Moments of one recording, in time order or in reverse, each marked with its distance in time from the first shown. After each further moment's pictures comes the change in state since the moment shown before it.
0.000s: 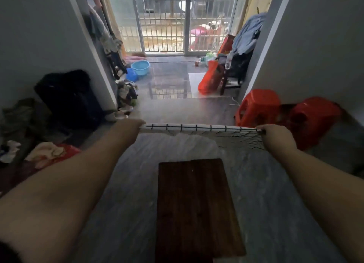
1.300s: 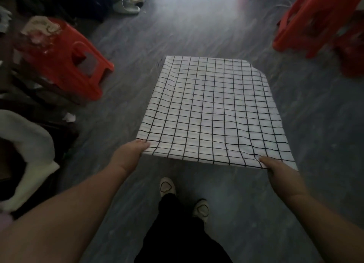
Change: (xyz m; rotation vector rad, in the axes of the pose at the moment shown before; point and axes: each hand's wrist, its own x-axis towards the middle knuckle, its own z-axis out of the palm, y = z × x) left_hand -0.387 0.087 0.349 -0.293 -0.325 -0.164; right_hand -0.352 0.163 0.298 0.124 -0.520 -0.074
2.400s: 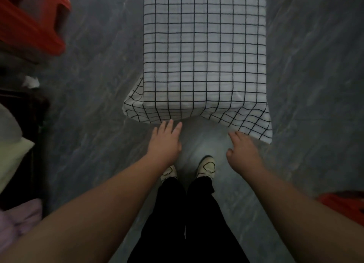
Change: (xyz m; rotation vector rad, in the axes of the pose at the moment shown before) left_hand 0.001 0.040 0.168 0.147 -0.381 0.009; right_hand -0.013 -0.087 0.196 -0.020 -0.260 0.143
